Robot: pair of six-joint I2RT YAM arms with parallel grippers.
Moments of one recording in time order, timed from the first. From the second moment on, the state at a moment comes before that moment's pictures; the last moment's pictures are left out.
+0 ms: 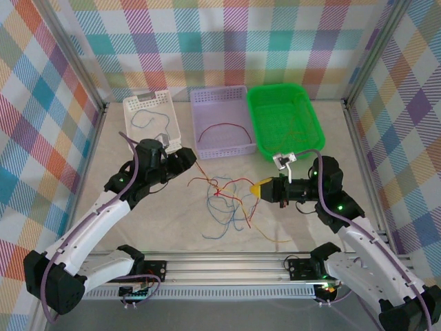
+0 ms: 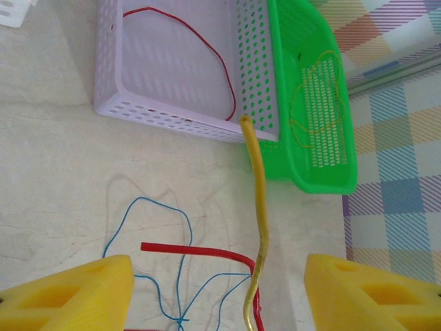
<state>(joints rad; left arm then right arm) -0.48 1.05 0.92 -0.45 0.11 -0.89 0.47 0.76 0.70 -0.15 -1.00 0.63</state>
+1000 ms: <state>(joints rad) -0.47 1.03 0.95 -0.51 0.02 -0.83 0.53 0.77 0.70 -0.19 -0.92 0.61</state>
